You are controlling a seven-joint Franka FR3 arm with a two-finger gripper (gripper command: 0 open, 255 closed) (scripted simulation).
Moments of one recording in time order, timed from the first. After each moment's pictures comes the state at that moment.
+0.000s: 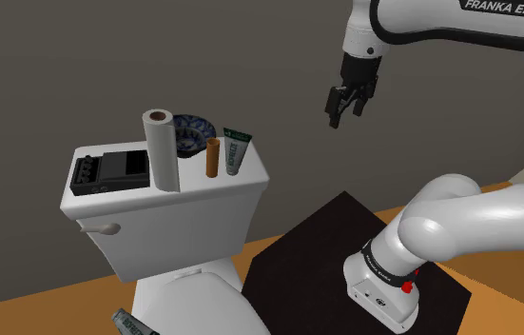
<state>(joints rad) 0.01 -0.75 0.05 -2.44 -0.10 1.54 0.10</state>
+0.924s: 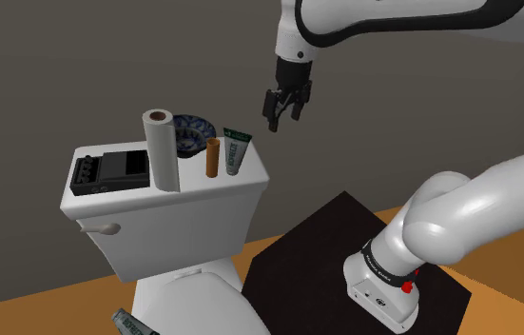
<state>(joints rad) 0.11 -0.42 0.14 -2.28 0.05 1.75 0.12</state>
